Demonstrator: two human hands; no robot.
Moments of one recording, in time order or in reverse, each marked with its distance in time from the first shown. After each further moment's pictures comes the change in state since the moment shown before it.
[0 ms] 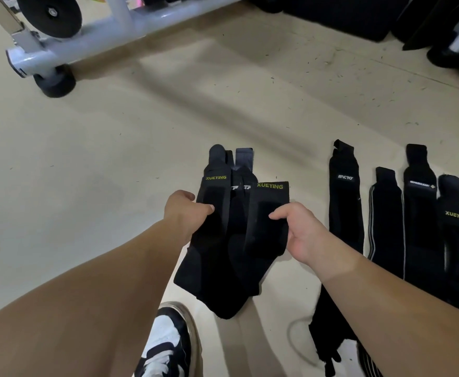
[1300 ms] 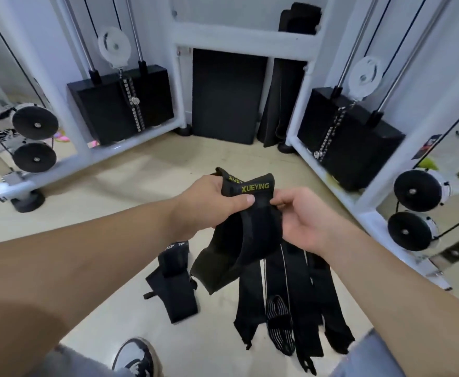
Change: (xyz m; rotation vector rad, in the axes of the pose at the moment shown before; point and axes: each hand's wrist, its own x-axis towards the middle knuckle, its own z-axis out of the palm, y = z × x) left_hand -0.393 0.167 -0.045 0.213 -0.627 0.793; right_hand -0.357 -0.099 -0.139 0.182 -0.239 -0.429
